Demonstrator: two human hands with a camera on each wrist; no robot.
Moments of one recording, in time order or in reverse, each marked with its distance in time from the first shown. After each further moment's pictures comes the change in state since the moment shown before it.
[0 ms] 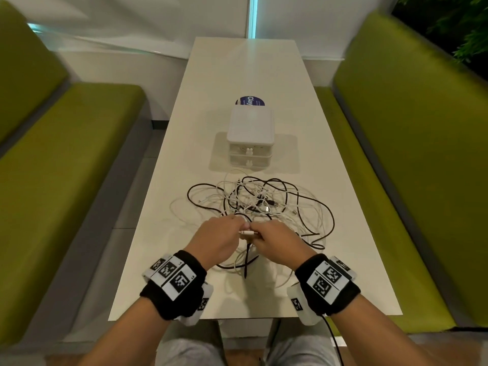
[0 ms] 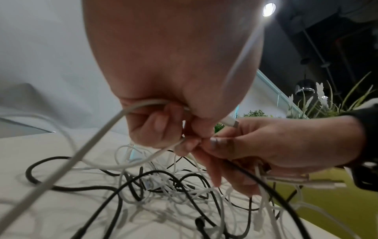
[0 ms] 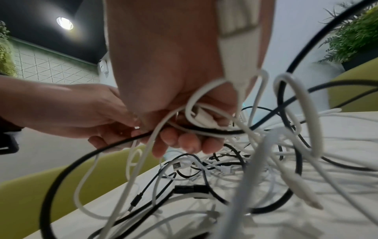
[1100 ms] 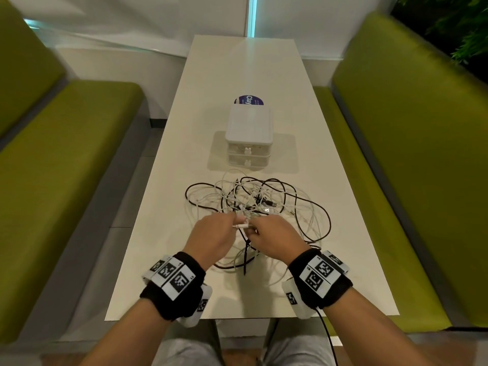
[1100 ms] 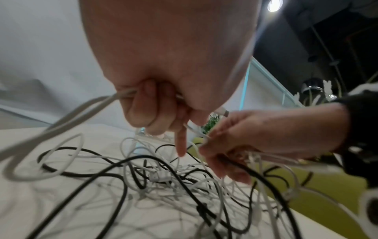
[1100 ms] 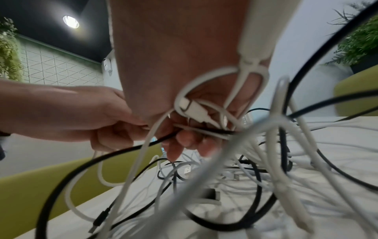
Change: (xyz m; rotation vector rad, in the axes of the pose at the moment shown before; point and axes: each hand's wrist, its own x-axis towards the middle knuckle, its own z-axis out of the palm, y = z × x) left_hand 0.002 -0.002 0.004 -0.122 0.085 -0.152; right_hand 0.004 -0.009 -0.010 -0.133 0.028 0.035
